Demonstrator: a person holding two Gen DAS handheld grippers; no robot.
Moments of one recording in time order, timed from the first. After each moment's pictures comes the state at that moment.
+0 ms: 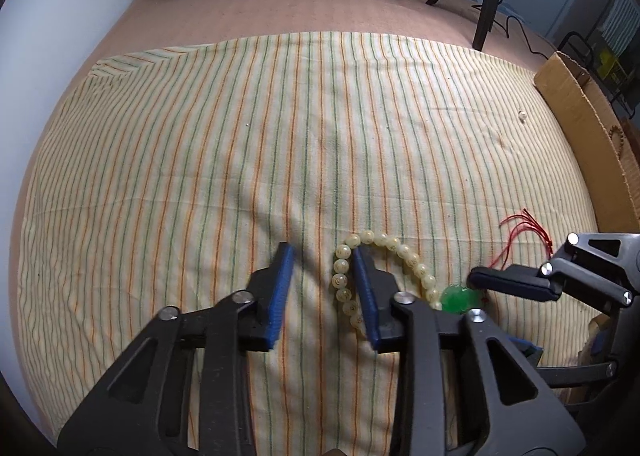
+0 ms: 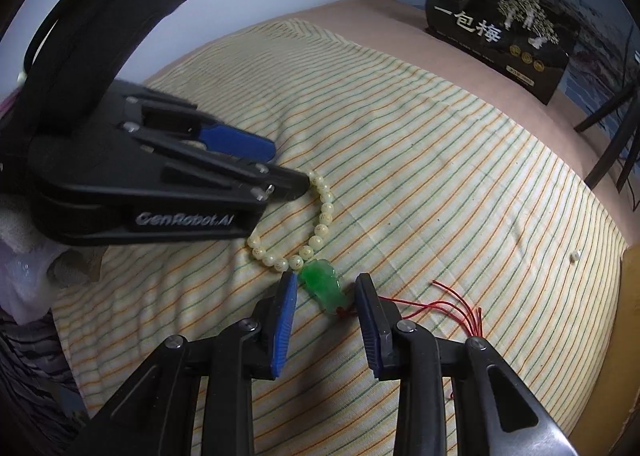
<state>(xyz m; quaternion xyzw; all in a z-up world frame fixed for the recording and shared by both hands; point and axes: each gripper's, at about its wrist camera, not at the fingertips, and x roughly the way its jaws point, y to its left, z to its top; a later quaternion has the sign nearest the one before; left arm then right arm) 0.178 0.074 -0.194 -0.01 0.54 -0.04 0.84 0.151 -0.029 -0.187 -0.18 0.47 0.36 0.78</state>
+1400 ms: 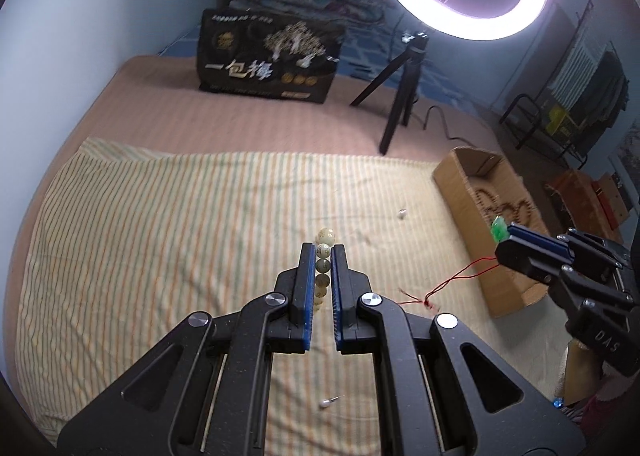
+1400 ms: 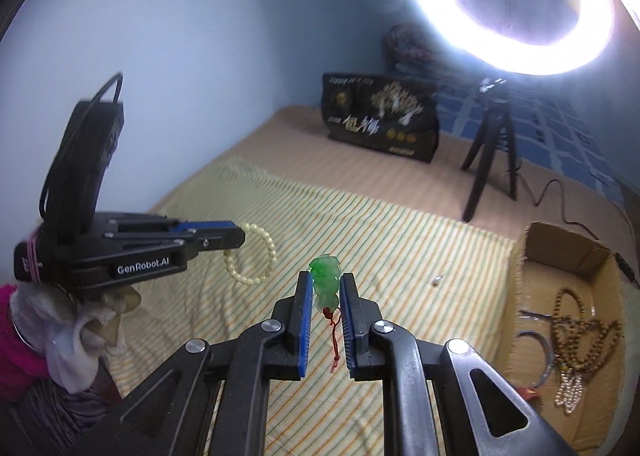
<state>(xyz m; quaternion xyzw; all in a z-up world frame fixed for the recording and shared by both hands) 0.157 0.041 -0.079 -0.09 0.44 -0.11 0.89 0.138 -0.154 -0.050 -0.01 0.38 0.29 0.88</state>
